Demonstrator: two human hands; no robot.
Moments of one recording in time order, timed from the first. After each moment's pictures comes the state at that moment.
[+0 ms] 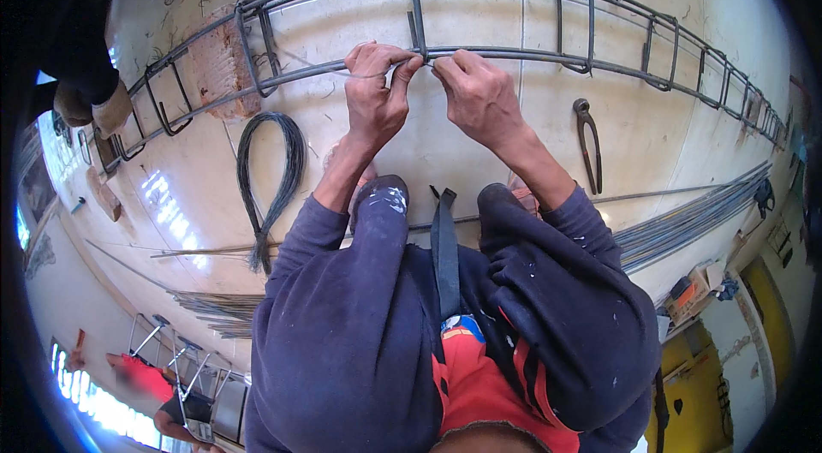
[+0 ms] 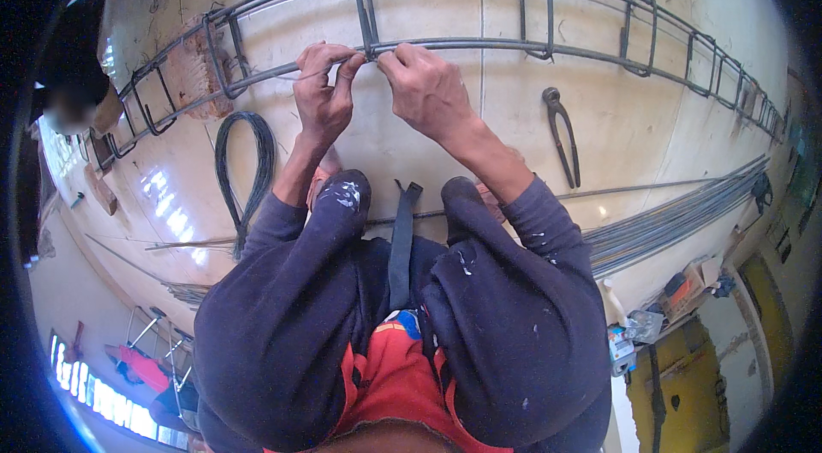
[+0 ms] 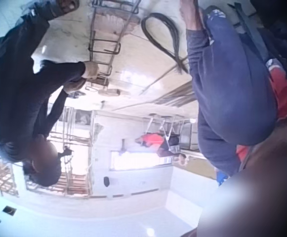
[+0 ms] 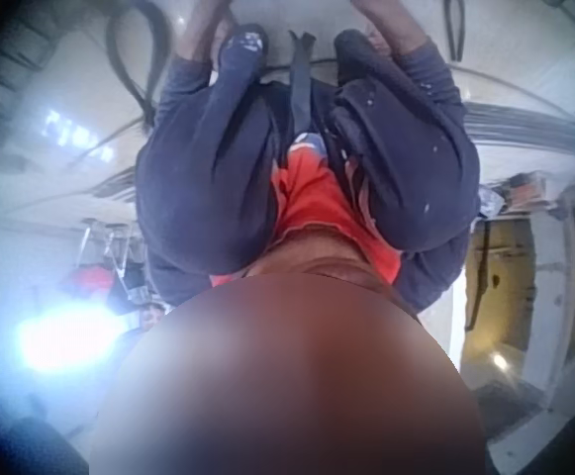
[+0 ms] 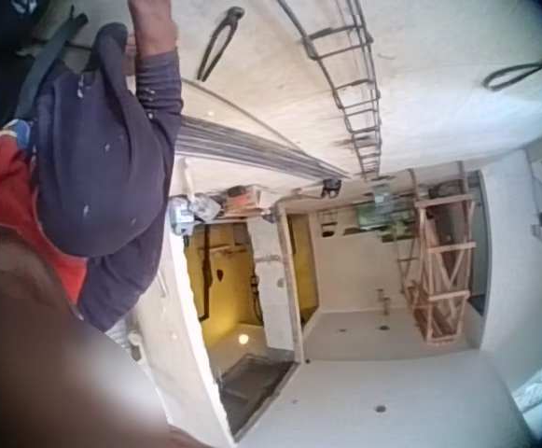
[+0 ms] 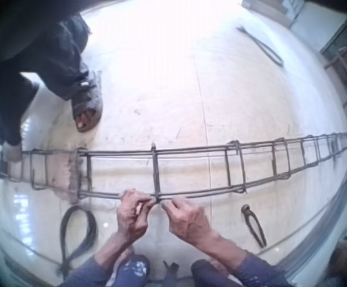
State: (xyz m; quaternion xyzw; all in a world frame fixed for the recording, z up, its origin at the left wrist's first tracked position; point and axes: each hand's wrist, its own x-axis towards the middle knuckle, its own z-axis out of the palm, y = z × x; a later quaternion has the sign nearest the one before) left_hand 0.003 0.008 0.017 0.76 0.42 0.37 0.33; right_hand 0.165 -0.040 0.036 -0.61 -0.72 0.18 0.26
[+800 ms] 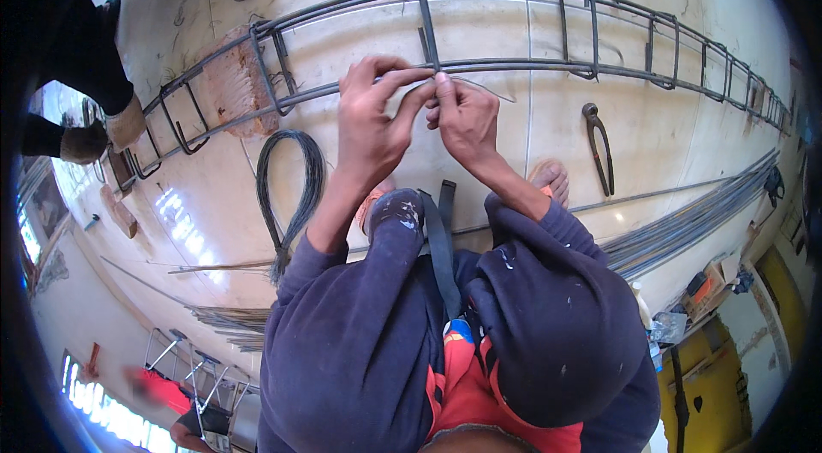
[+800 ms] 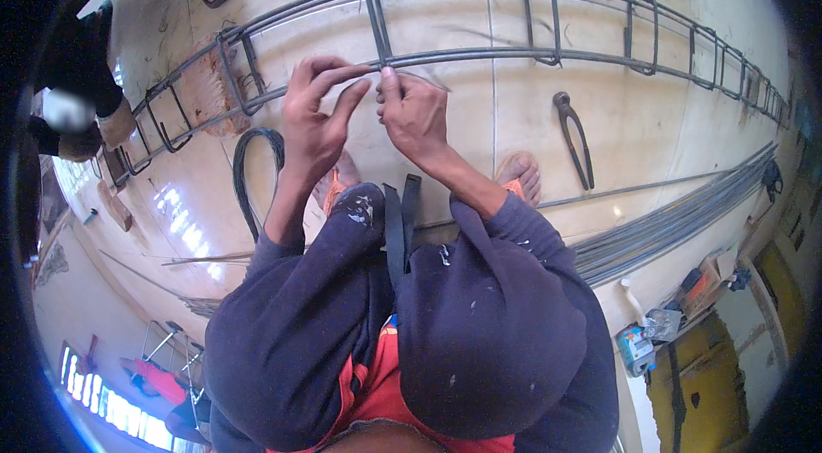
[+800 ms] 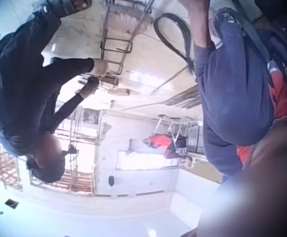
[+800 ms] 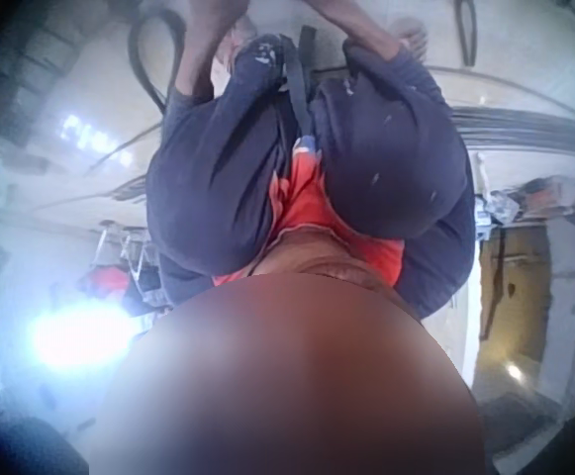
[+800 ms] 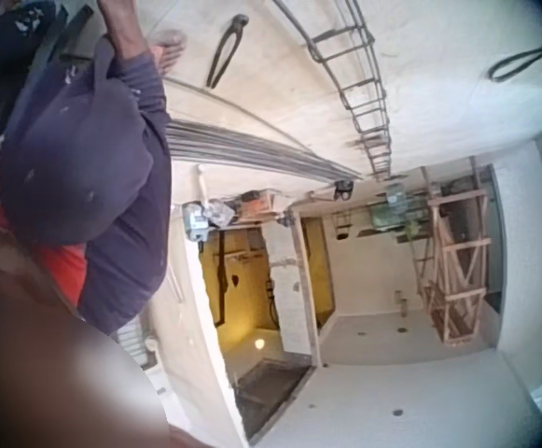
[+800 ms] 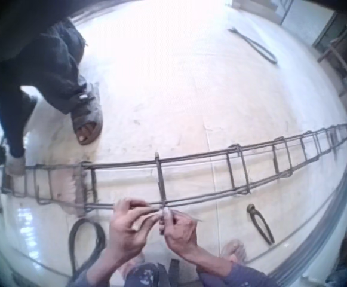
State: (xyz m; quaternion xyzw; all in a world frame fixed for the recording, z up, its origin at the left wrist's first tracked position) left_hand -0.008 0.021 0.088 0.76 0.45 0.25 0.39; right_hand 0.112 -0.047 0.036 -0.71 -0.33 0.45 0.44
